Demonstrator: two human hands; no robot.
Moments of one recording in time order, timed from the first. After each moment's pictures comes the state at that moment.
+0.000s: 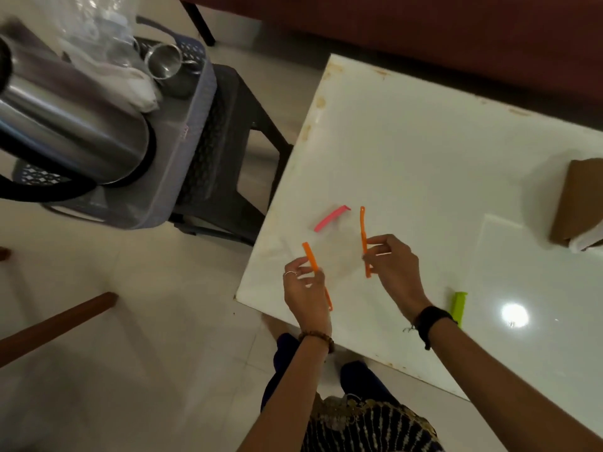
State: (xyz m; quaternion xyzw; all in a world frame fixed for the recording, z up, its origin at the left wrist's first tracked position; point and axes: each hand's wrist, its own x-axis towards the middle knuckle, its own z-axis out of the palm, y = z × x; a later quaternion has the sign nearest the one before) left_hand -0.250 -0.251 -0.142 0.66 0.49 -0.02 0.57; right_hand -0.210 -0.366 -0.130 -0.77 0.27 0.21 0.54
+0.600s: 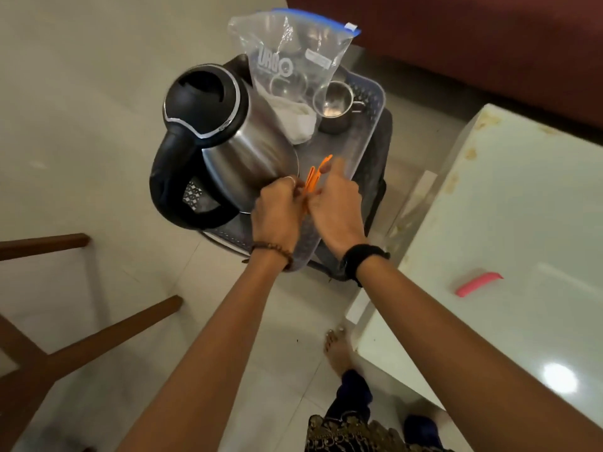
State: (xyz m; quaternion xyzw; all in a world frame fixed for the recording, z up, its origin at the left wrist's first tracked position) left_hand -0.086 0.047 -0.077 0.93 0.21 -0.08 0.30; right_hand -0.072 -0.041 -0.065 -0.85 0.02 0.15 0.51
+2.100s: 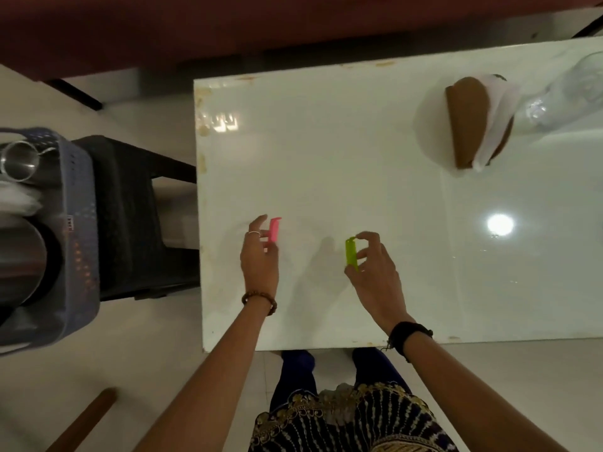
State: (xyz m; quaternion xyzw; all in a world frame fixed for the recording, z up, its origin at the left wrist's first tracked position) left_hand -0.175 -0.260 -0.154 0.87 0.11 -0.14 0.45; right_hand -0.263 -0.408 -0.134 -0.81 0.33 0.14 0.46
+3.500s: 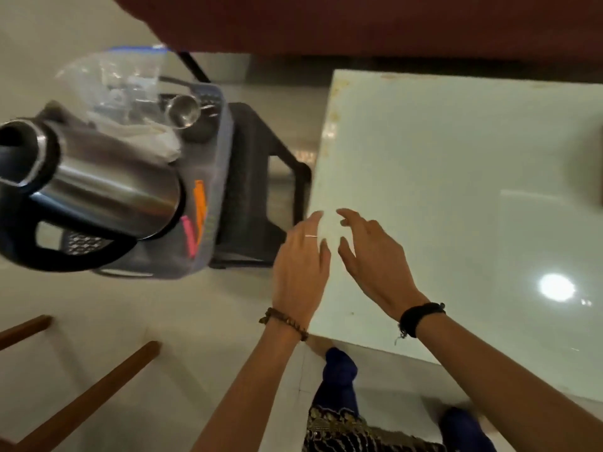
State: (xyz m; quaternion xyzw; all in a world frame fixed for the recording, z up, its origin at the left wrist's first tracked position) left_hand -0.185 -0.149 -0.090 0.95 -0.05 -0.02 0.29; right_hand -0.190 -0.270 -0.102 -0.94 -0.01 0.10 0.31
